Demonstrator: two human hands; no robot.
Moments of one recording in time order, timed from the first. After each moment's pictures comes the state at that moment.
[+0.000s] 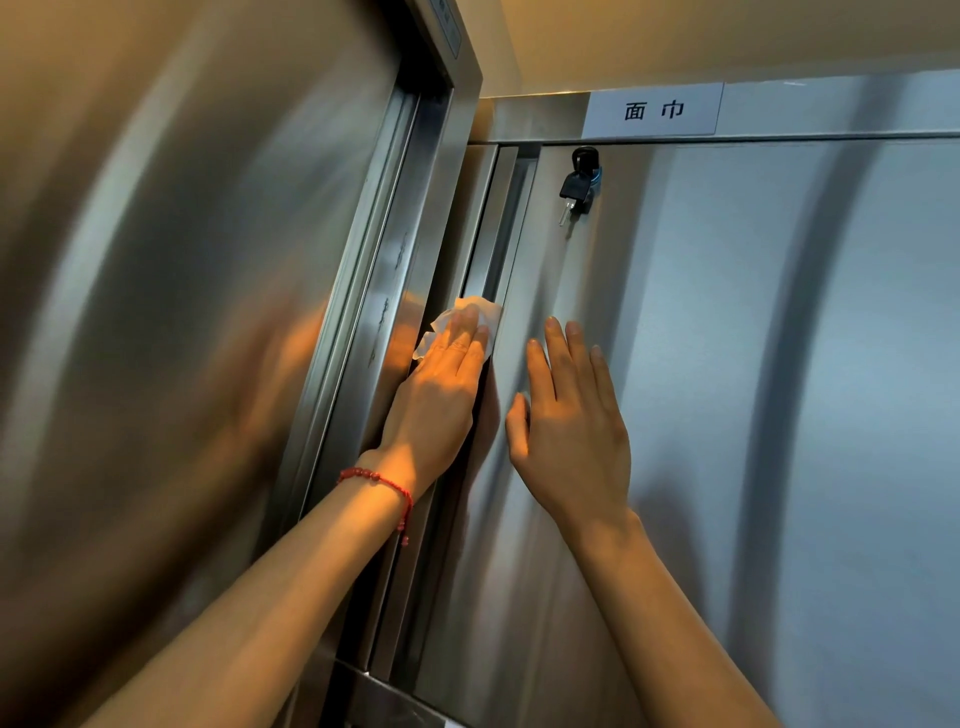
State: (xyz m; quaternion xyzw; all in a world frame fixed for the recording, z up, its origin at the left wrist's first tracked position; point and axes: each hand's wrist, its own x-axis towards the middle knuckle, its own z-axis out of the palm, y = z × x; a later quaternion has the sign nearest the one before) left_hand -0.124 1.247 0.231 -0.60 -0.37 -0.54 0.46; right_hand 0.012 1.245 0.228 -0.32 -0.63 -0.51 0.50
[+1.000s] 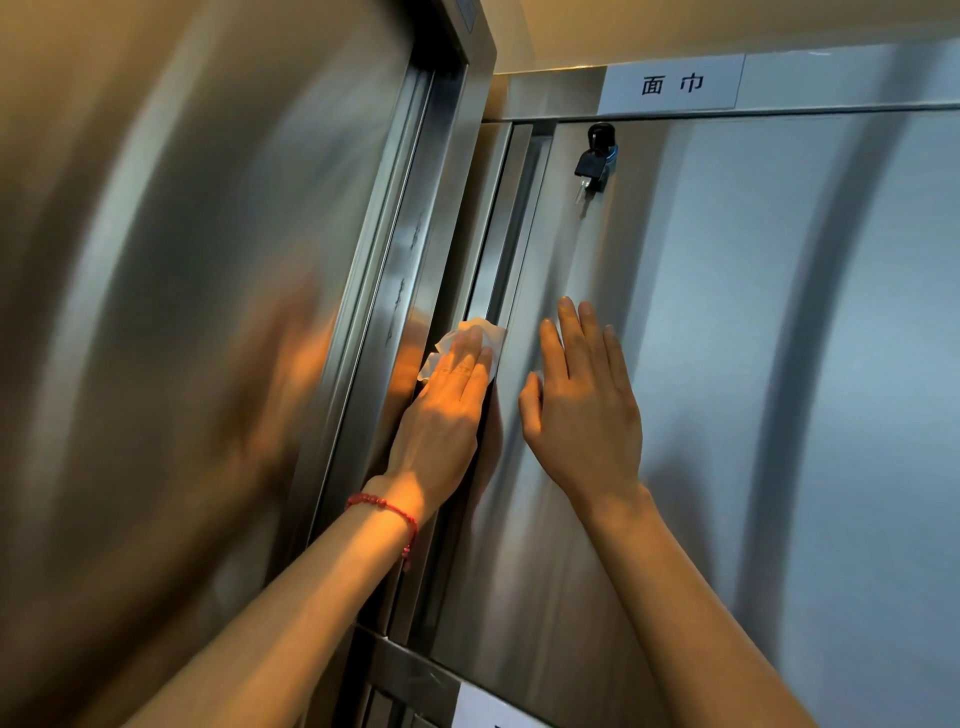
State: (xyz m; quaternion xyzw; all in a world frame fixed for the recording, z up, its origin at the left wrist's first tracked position) left_hand -0.124 1.248 0.194 -0.59 -0.40 -0.52 0.47; right_hand 0.012 1.245 0.228 -0.31 -0.63 -0.51 0.49
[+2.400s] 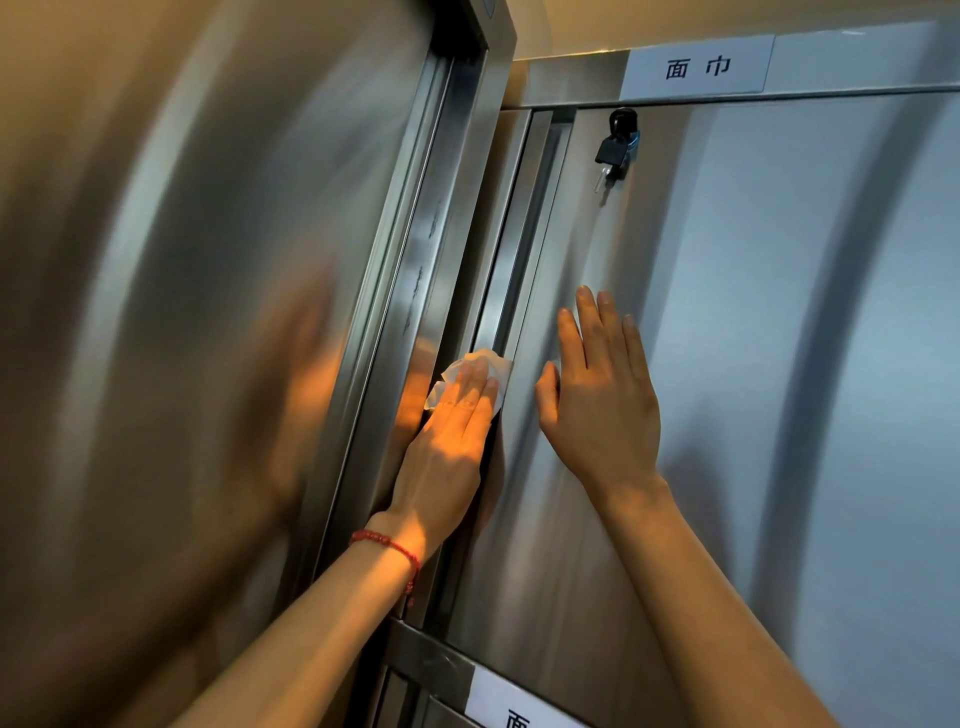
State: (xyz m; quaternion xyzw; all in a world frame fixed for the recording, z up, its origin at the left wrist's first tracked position) left_hand -0.123 1.246 0.156 -0.59 -0.42 -0.54 0.43; right_hand 0.012 1.245 0.228 -0.31 -0.63 -0.51 0.50
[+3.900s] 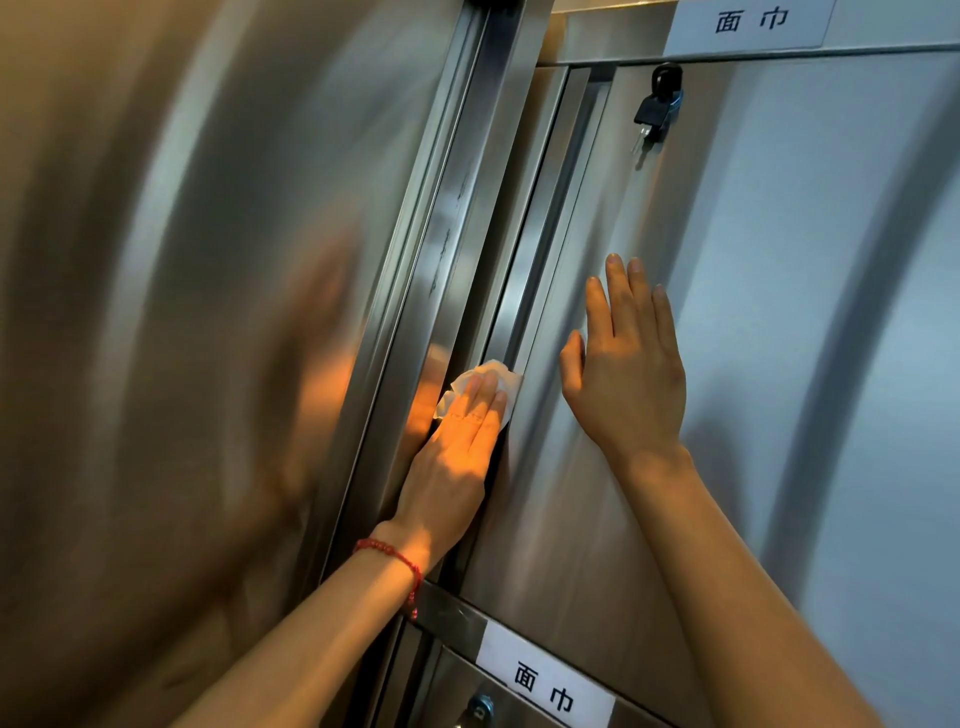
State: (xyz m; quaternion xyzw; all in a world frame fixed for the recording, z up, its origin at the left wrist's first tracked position) left_hand -0.122 1.237 0.118 -0.57 -0.41 -0.53 0.47; right_hand 0.012 1.243 0.228 -0.31 -0.64 -0.50 0.49
